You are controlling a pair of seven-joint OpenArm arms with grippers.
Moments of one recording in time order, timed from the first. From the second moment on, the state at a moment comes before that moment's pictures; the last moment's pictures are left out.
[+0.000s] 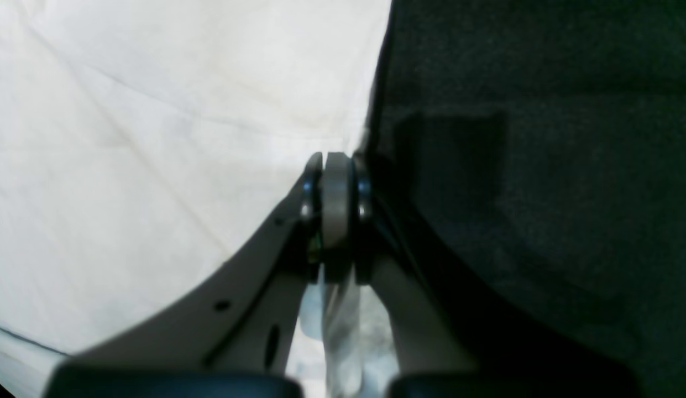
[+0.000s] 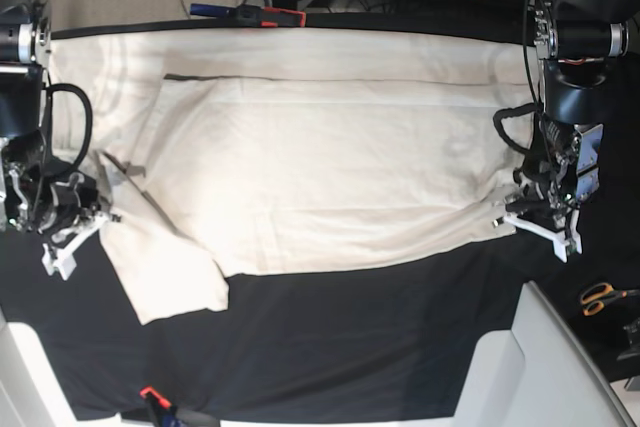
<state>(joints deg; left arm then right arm) -21.6 -22.6 -2.9 33.8 -24.8 -0.7 19.0 22.3 19.9 3.5 42.3 25.7 18.2 -46.4</state>
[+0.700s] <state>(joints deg) -19.1 -22.6 -3.2 45.1 -25.1 -1.2 23.8 22.2 19.8 3.5 42.3 25.6 18.2 -46.3</state>
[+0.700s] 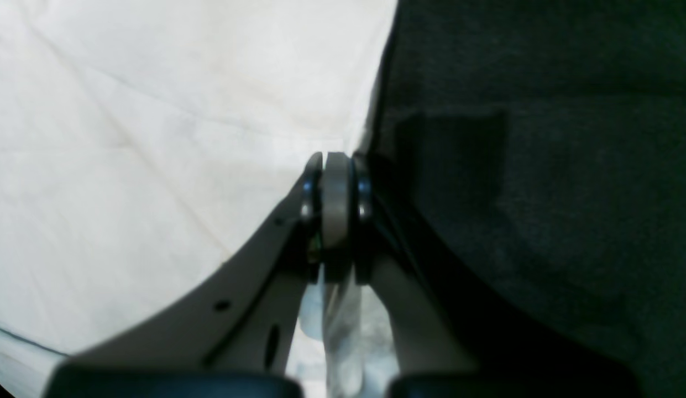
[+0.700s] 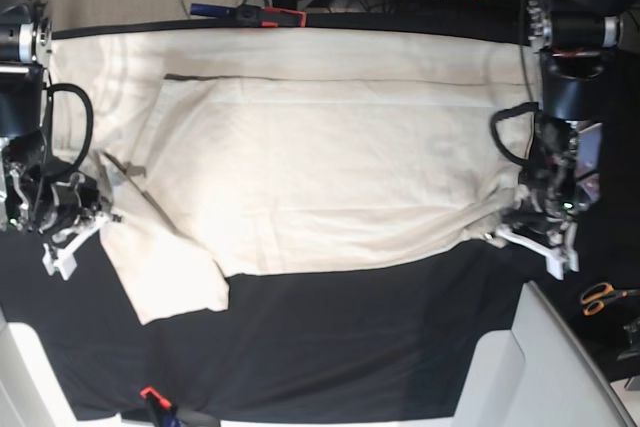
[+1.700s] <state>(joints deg) -20.1 -24.6 -15.3 33.8 -23.9 -25.0 22.0 22.3 19.8 3.4 42.3 25.7 18.2 -46.3</state>
